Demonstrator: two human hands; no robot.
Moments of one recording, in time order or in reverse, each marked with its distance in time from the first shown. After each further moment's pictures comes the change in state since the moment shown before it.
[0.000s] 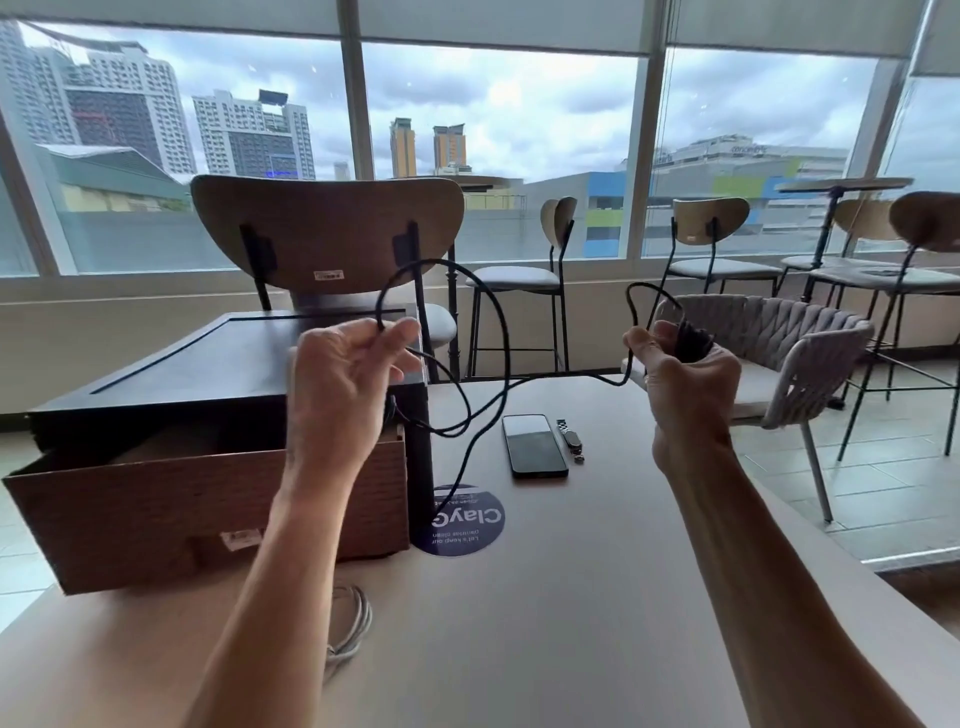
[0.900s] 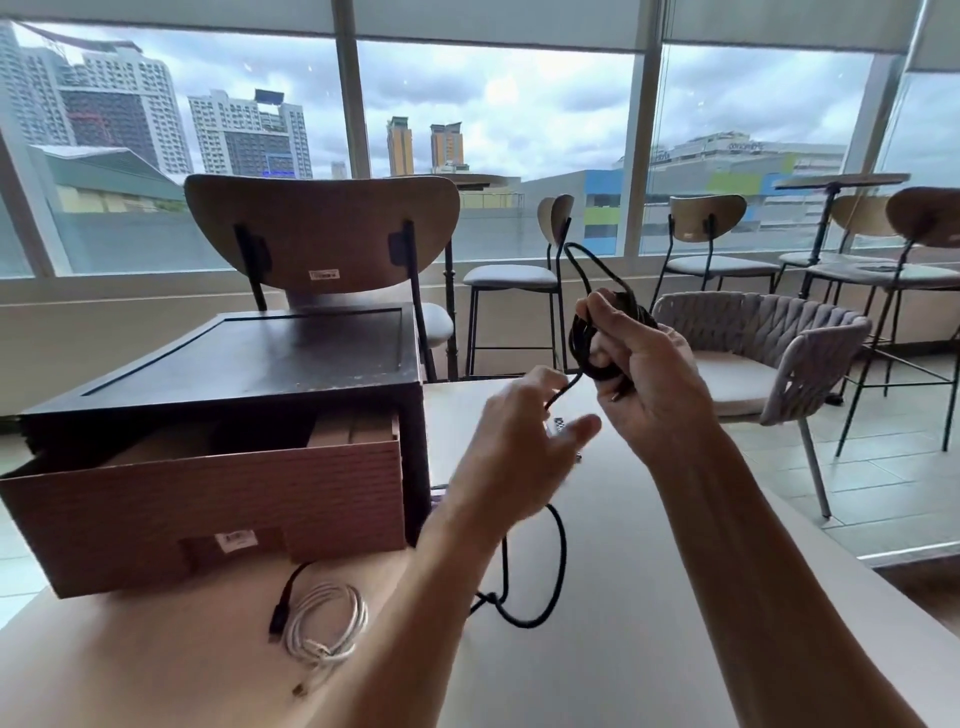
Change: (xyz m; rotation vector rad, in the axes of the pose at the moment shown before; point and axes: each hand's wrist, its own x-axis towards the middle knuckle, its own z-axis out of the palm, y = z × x) left_hand -0.048 0.052 0.083 0.110 -0.612 -0.206; right_hand -0.030 -0.040 0.018 0.440 -0.380 0.371
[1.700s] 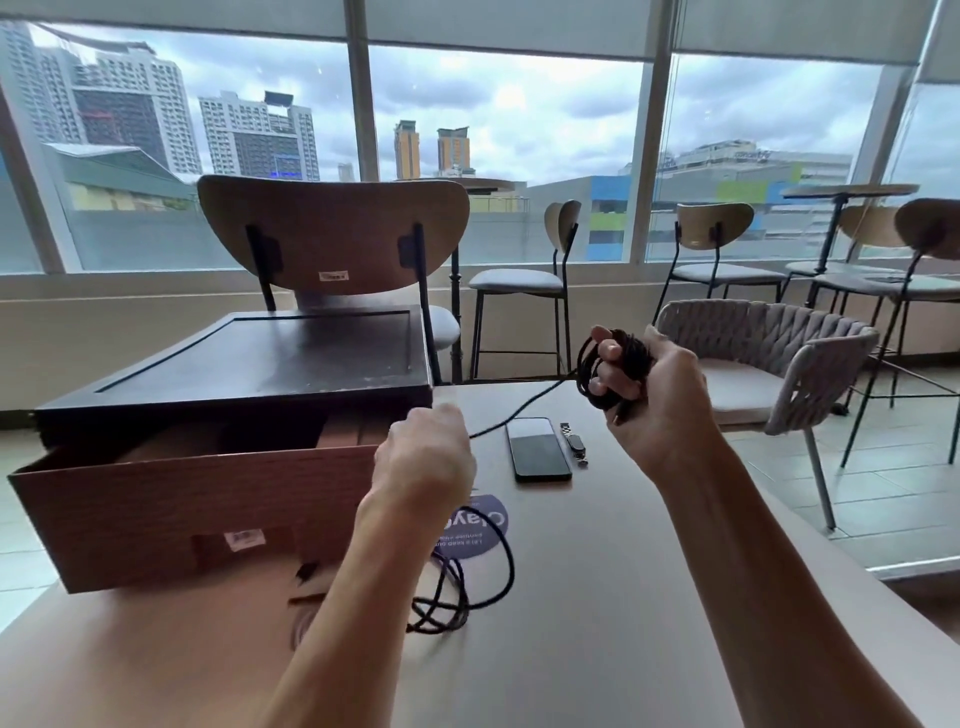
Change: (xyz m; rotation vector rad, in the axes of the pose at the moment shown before) left_hand 0.004 -0.035 -0.044 0.636 -0.039 -0.460; right_hand 0.018 0.013 -0.015 0.081 0.002 0.120
